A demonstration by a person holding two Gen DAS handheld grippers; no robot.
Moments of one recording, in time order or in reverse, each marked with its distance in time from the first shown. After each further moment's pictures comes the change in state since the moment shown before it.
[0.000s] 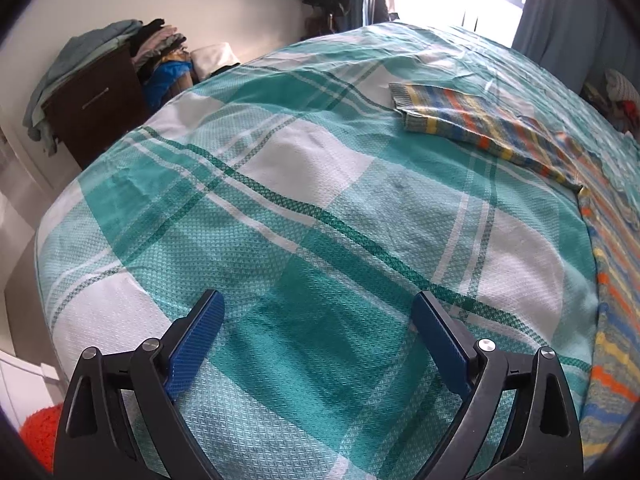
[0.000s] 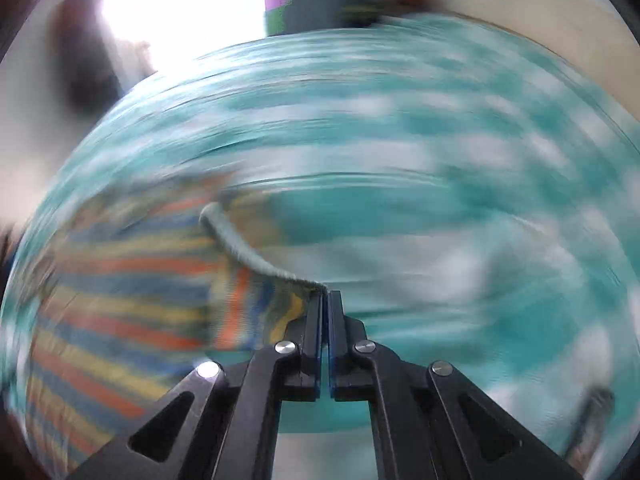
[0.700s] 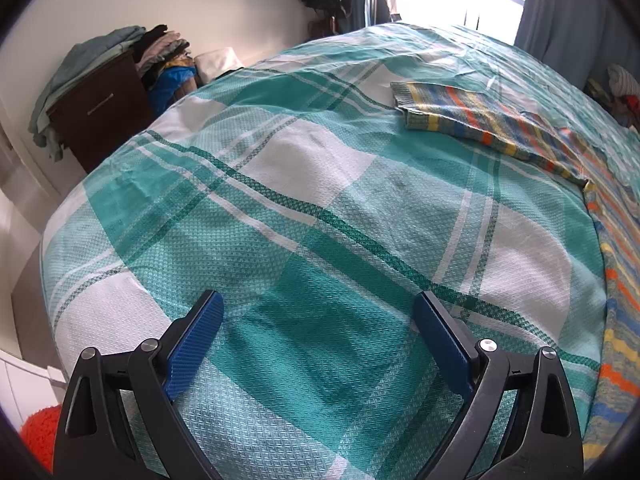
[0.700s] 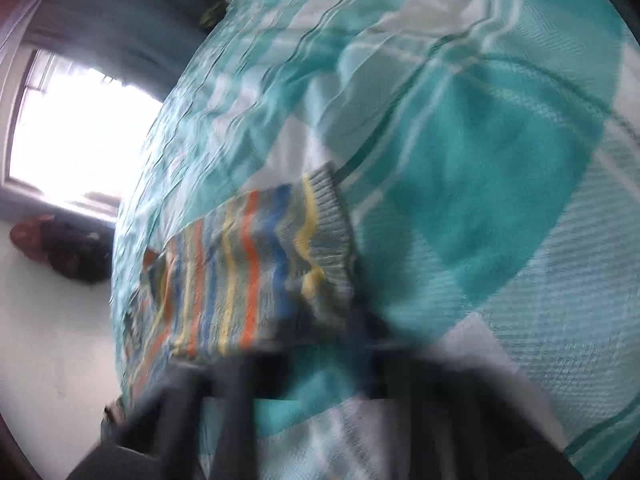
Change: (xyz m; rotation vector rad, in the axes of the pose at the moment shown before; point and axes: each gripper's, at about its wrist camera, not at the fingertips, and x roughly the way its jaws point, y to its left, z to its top) left arm 0.000 -0.003 -0.003 0.012 -0.011 0.028; right arm 0.064 -0.097 -0.059 0.562 0.106 0.222
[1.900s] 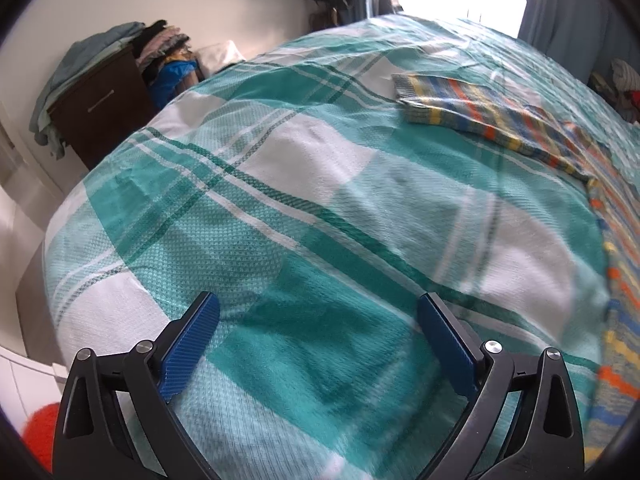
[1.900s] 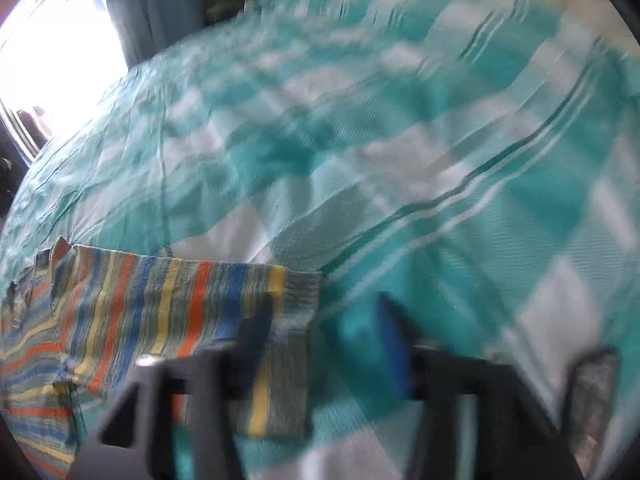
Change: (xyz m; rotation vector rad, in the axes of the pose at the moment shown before) left arm -0.006 -0.007 0.007 0.014 0.045 -0.002; right arm -0.043 0.040 0.015 -0.368 -0.256 -0.387
